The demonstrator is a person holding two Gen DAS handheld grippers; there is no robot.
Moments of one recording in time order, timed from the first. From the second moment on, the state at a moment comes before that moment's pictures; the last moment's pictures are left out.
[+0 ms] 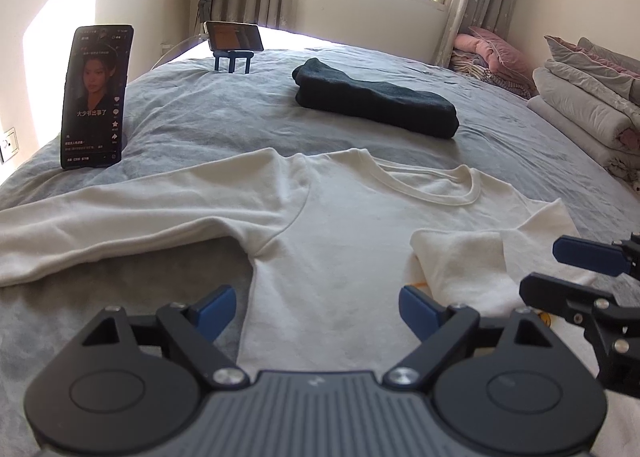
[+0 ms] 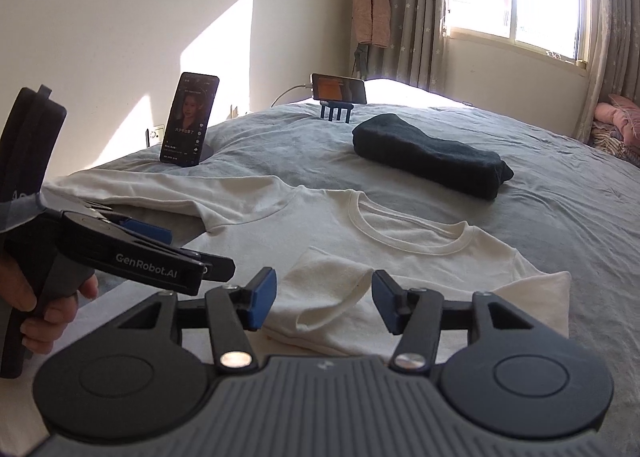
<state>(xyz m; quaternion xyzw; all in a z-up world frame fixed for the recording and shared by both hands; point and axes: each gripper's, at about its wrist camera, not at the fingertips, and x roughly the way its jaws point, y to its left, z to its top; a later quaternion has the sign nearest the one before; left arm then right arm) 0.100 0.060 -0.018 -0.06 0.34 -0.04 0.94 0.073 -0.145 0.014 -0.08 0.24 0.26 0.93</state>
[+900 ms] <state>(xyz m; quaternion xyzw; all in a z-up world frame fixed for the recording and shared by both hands) 0.092 0.035 -0.023 -0.02 0.35 -0.13 0.93 0.097 -0.147 -0.007 -0.07 0.29 0.21 0.93</state>
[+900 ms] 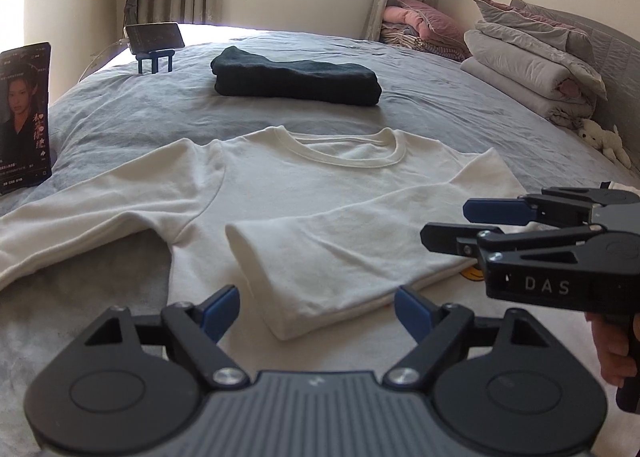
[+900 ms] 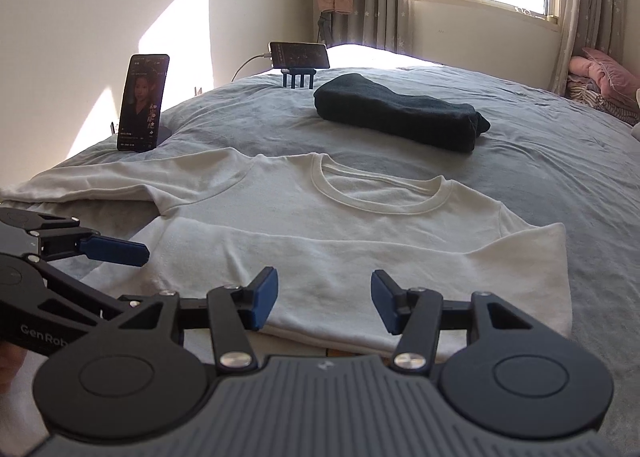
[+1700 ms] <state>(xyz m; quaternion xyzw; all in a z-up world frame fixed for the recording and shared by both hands) 0.103 0.051 -0.029 -0.07 0.36 -0.06 0.93 0.102 -0.167 -0.019 -0.09 0.31 0.12 0.94</state>
